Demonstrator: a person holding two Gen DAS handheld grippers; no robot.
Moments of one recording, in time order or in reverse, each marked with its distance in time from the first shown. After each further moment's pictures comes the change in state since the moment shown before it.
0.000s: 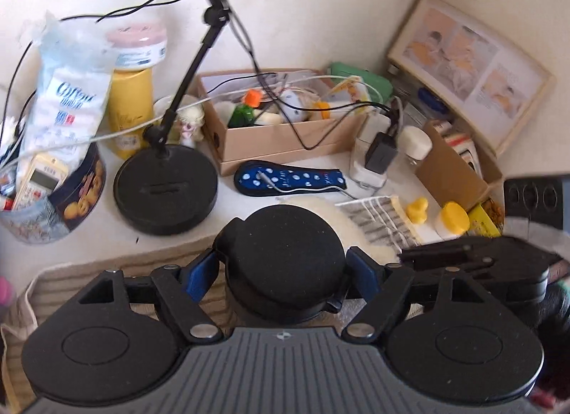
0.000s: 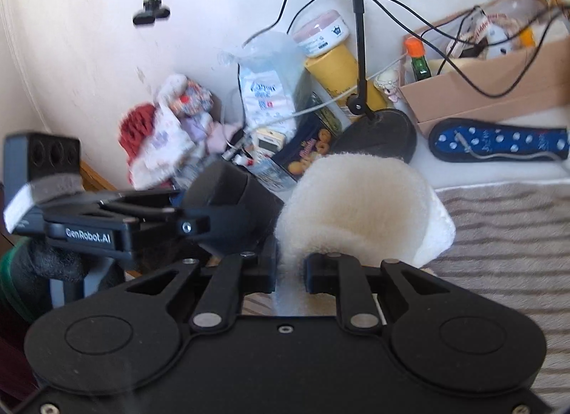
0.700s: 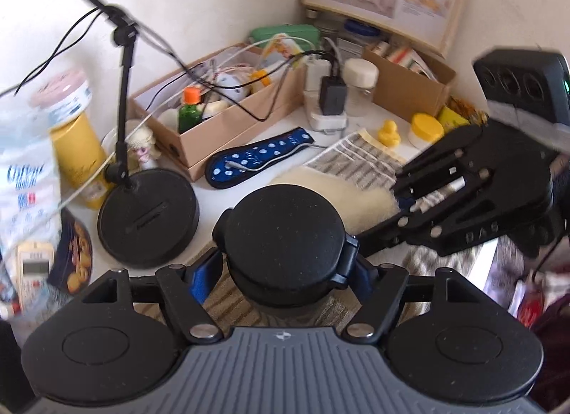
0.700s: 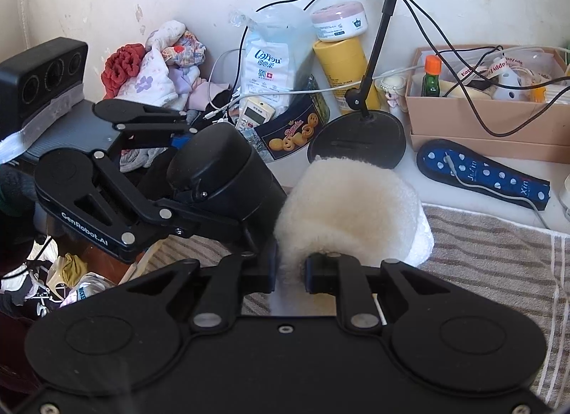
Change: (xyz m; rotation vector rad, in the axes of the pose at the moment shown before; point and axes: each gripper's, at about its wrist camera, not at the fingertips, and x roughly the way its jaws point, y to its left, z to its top) left arm 0.001 0.002 0.005 0.341 0.089 -0.066; right arm 0.010 0.024 0.002 -0.206 0.085 -0.130
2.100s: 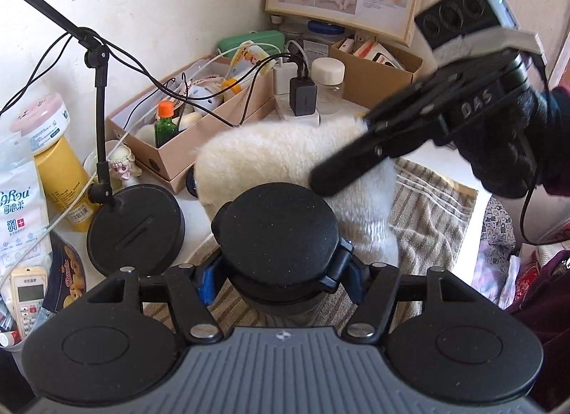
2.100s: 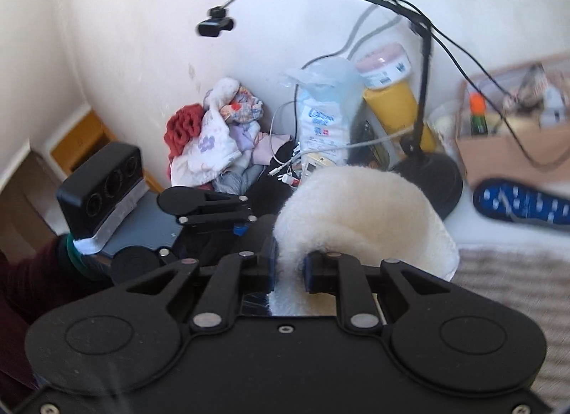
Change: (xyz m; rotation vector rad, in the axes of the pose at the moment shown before) left arm -0.003 -0.002 -0.013 0.150 -0.023 -0.059; right arm -0.017 -0.021 0.020 0.111 -0.146 0.277
